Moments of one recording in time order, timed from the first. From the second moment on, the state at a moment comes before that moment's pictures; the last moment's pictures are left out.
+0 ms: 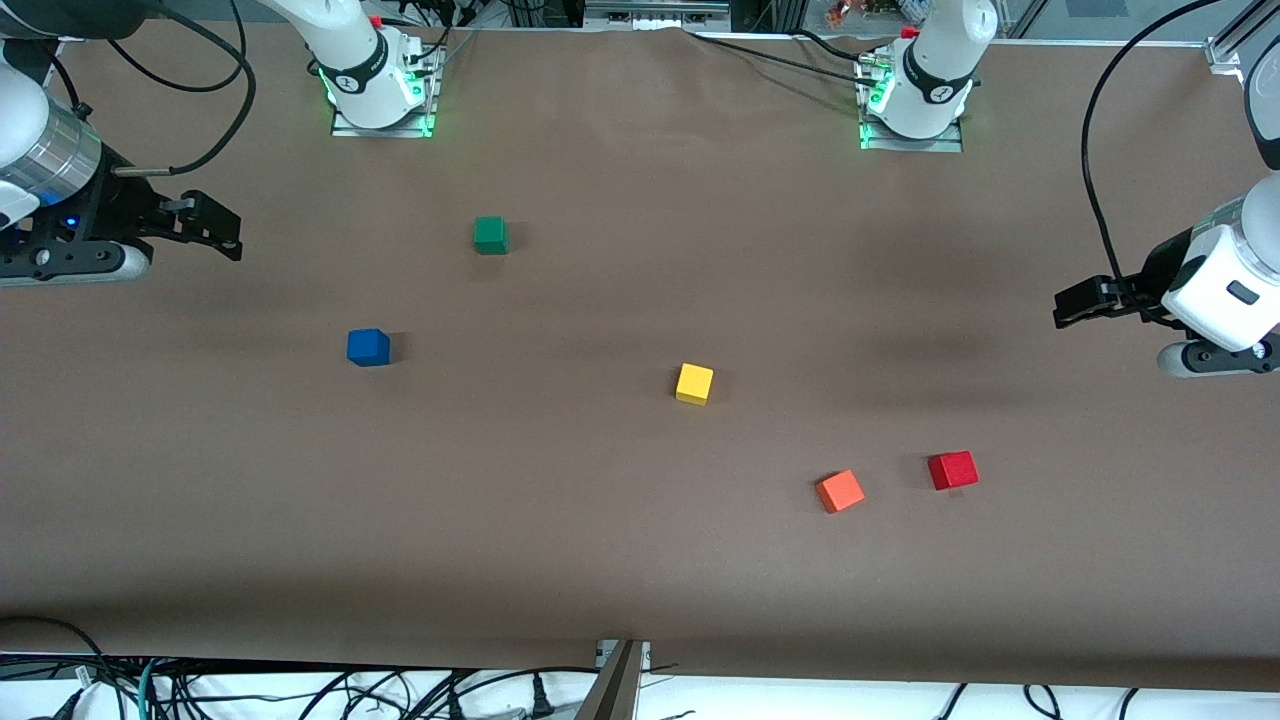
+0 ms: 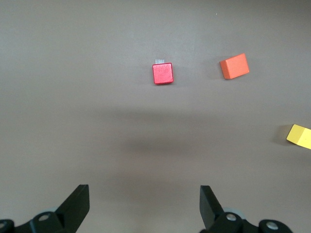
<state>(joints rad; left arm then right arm) 0.03 0.24 -0.08 -1.38 0.03 1.52 -0.15 0.30 0.05 -0.19 -1.57 -0.02 1.59 0.04</state>
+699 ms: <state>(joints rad) 0.04 0.34 -0.08 -1.38 0.03 1.58 -0.15 0.30 0.05 -0.19 -1.57 -0.02 1.60 0.04</state>
